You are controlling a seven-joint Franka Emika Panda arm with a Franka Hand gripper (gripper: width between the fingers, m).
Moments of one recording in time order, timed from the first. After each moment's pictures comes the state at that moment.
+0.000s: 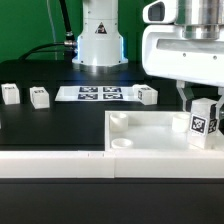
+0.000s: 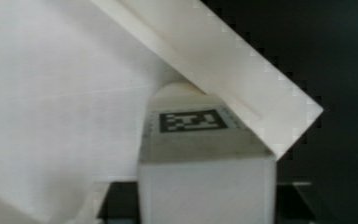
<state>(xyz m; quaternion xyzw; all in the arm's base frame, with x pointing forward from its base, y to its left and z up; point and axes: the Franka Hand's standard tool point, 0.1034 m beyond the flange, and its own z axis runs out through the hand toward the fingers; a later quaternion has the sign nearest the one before) 0.680 0.101 0.077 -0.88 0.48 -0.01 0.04</state>
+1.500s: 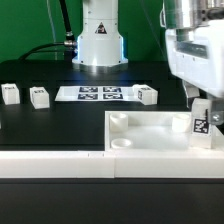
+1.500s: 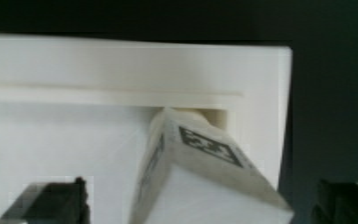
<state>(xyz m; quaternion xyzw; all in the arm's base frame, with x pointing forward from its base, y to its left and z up) 0.673 0.109 0.074 -0.71 0.70 0.00 0.09</state>
